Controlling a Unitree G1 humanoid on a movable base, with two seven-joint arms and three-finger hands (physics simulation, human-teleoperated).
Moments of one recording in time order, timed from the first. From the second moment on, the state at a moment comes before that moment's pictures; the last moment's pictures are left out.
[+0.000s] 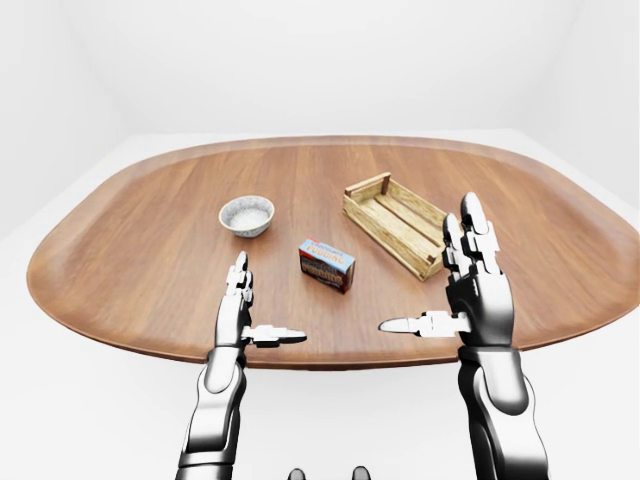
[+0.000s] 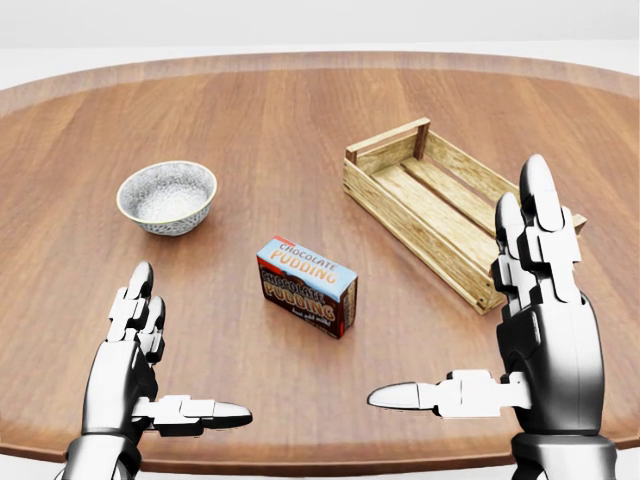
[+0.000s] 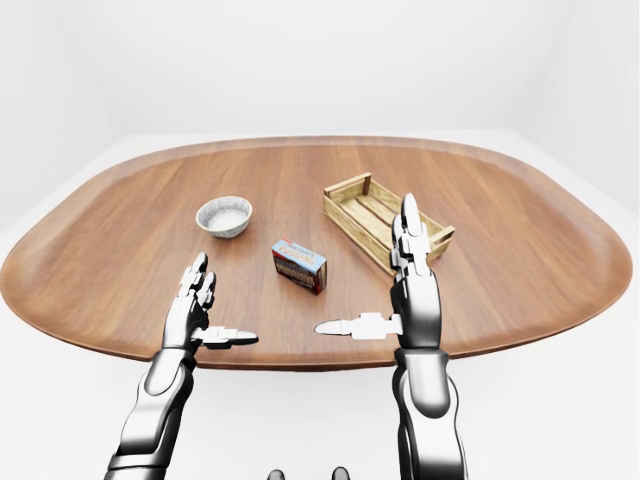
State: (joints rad) left arm 0.00 0.02 0.03 0.02 0.00 0.02 -0.04; right arm 0.12 0.00 0.00 -0.55 -0.06 0.01 0.02
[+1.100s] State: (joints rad) left arm -0.01 0.02 0.04 0.04 0.00 0.01 -0.03; right arm 0.11 0.00 -0.01 -0.53 -0.05 0.01 0.02
